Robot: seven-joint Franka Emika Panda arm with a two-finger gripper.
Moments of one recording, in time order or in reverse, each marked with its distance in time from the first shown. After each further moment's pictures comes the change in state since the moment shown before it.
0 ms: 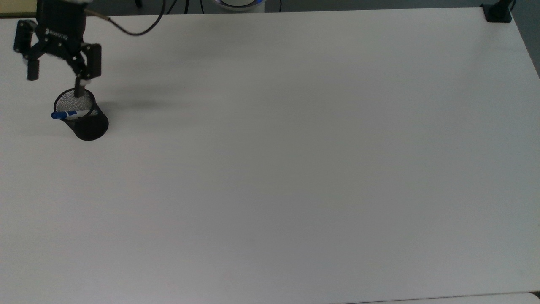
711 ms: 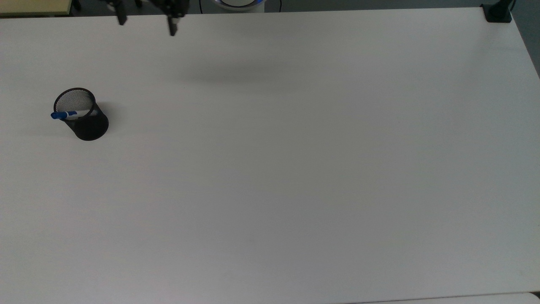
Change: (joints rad) arm 0.215 -0.119 0.028 0.308 0.001 -1.001 0.128
